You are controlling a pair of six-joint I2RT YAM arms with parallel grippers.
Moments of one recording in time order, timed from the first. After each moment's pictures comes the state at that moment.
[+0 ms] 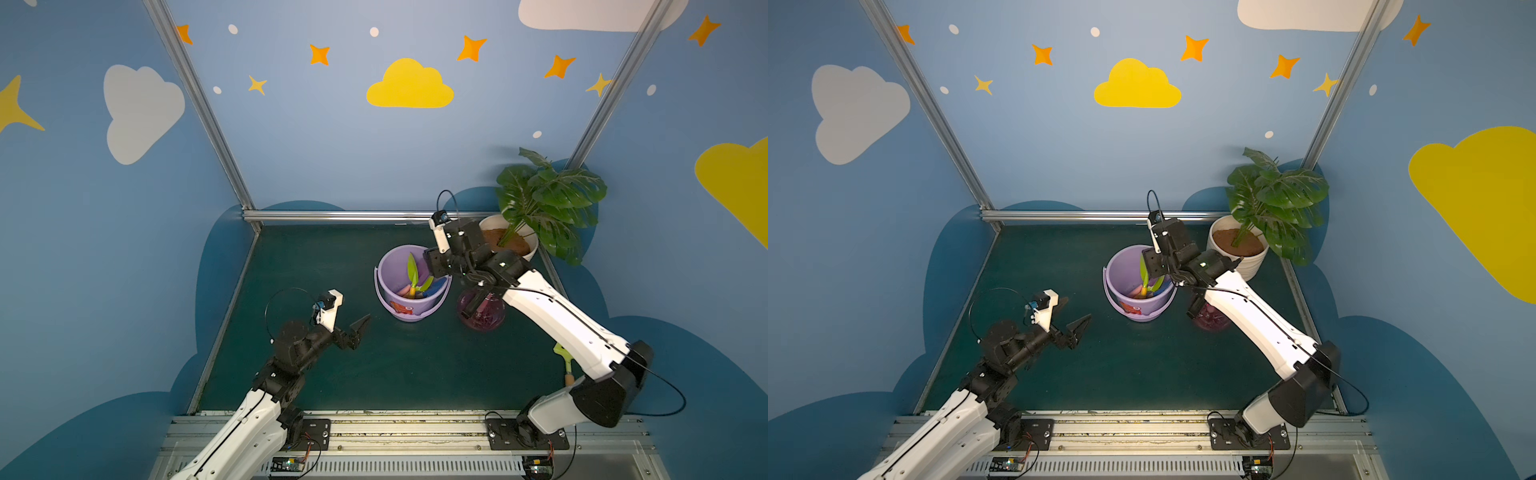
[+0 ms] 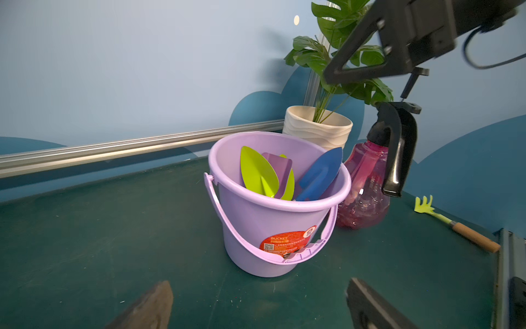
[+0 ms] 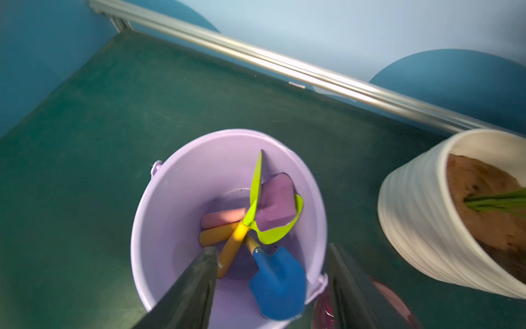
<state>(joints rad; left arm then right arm) -0.40 0.63 0.30 0.20 0.27 -0.09 0.71 1.47 1.56 -0.72 0.24 0.15</state>
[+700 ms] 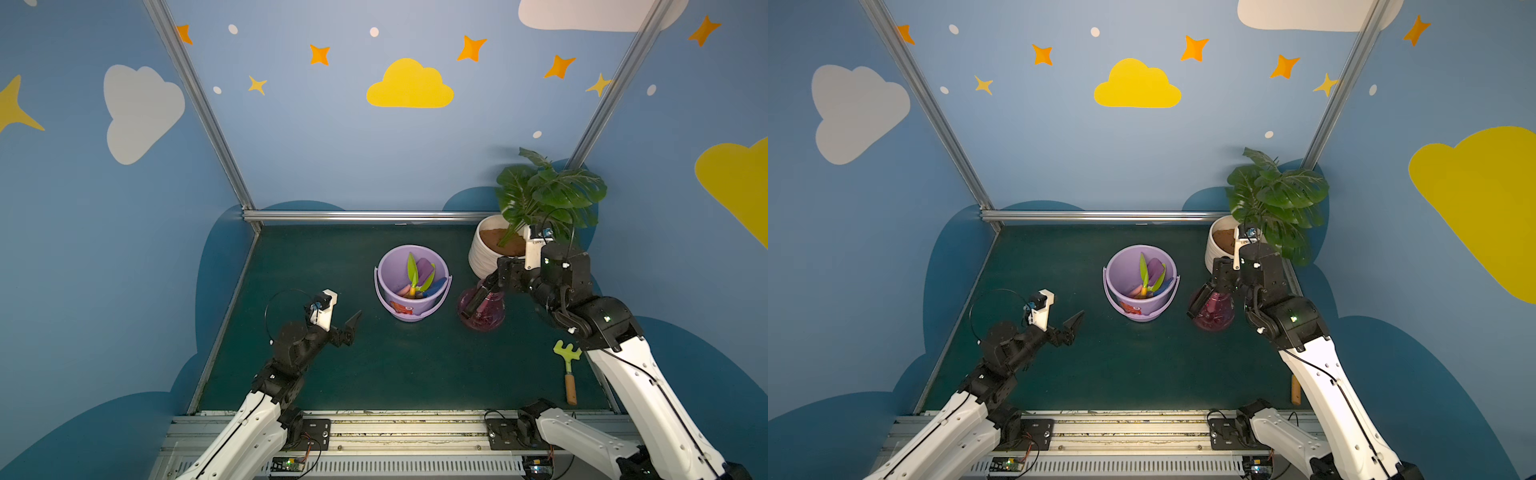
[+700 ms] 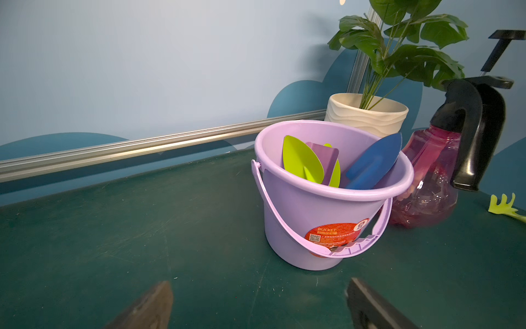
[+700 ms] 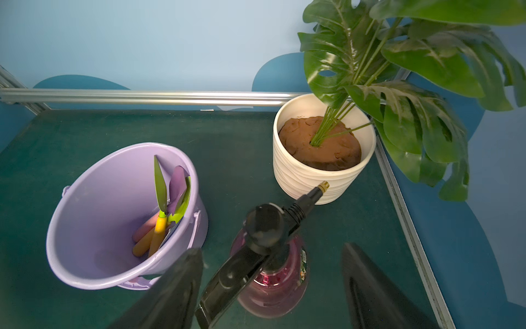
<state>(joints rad) -0.37 0.62 0.28 0.18 0.15 -0.03 0.44 0.99 1.31 -0.82 0.31 0.20</state>
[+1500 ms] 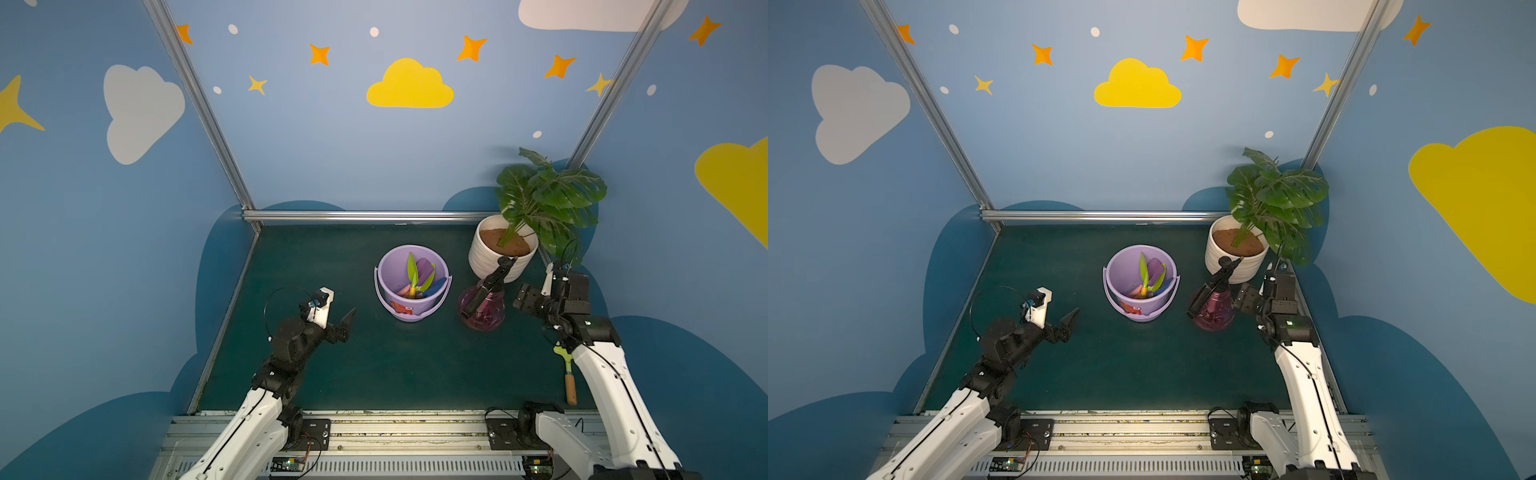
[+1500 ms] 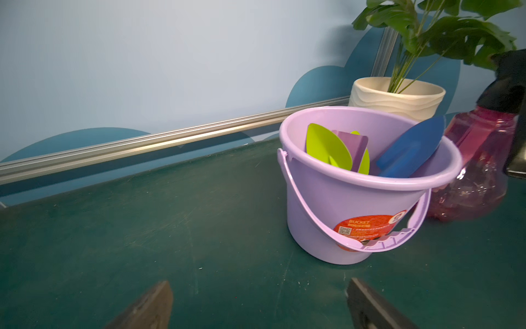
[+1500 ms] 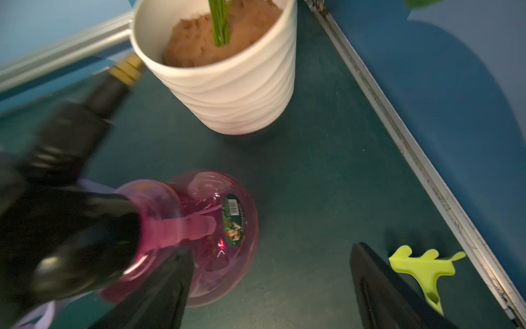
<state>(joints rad) -0.28 0.67 0.28 0.18 0.16 0.04 0.00 0.95 0.85 -0.66 0.09 0.28</state>
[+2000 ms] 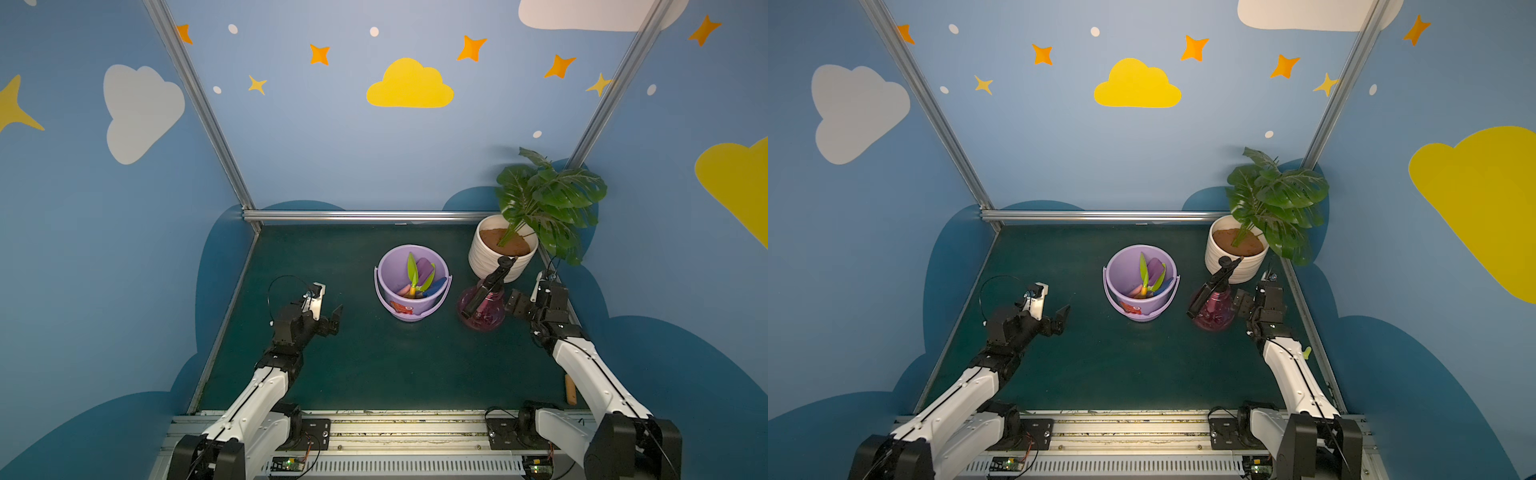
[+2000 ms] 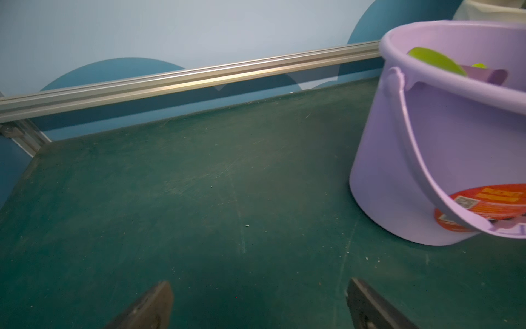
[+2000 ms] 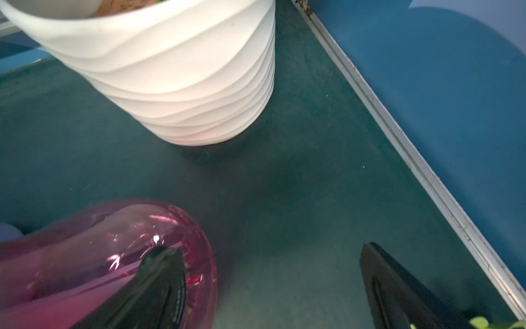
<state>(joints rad) -0.10 0.96 0.29 0.29 0.16 0.09 -0.03 1.08 0.60 -0.18 0.18 0.20</state>
